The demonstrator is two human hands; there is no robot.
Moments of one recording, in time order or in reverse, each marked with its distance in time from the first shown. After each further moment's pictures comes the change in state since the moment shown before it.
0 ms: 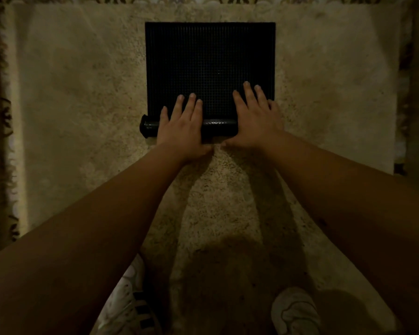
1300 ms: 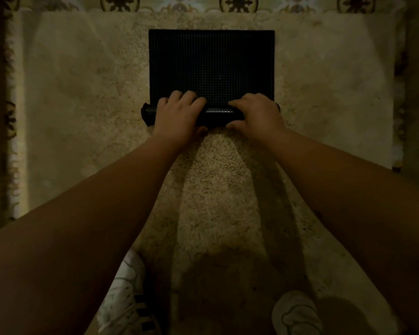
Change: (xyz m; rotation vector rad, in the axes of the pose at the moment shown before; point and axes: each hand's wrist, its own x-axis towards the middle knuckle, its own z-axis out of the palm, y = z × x) left_hand 0.020 -0.019 -0.014 0.003 0.283 0.134; right_hand 0.007 0.006 -0.020 0.201 0.179 -0.132
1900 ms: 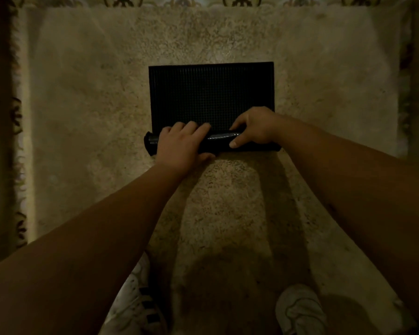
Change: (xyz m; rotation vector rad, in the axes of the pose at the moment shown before) left_hand -0.062 0.017 0.019 -0.042 -0.007 -0.022; right_hand -0.002 0.005 0.005 0.267 -0.517 0.154
